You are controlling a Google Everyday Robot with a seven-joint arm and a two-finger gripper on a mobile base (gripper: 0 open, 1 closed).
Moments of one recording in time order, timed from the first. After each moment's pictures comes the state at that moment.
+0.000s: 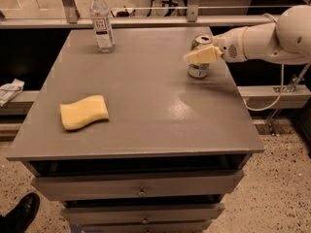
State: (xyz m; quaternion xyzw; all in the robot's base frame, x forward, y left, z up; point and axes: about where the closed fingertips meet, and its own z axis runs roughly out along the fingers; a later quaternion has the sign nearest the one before) arm 0.704 -0.161 0.896 -0.36 0.76 0.23 0.49
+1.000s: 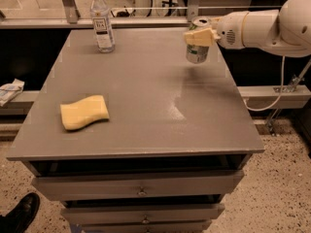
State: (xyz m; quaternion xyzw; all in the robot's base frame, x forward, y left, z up) arm 0.711 -0.146 0.950 -0.35 0.73 0.23 0.54
